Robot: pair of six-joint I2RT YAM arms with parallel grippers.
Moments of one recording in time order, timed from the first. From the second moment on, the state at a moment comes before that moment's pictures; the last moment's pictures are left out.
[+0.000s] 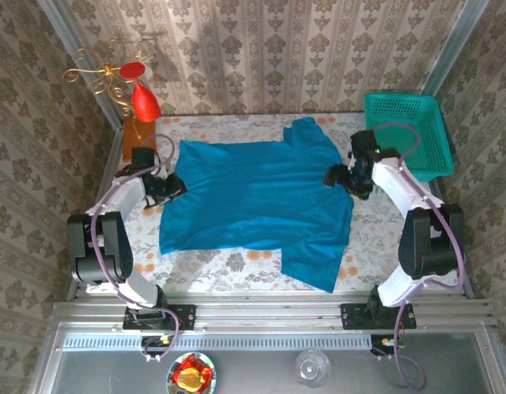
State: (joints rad) left arm 0.00 1.58 1.00 -0.57 0.39 -0.38; right arm 0.07 1.62 1.20 -0.84 -0.15 0.46
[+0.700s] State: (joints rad) left arm 0.09 1.47 0.68 -0.49 0.36 -0.42; right arm 0.02 1.72 1.00 -0.64 -0.22 0.50
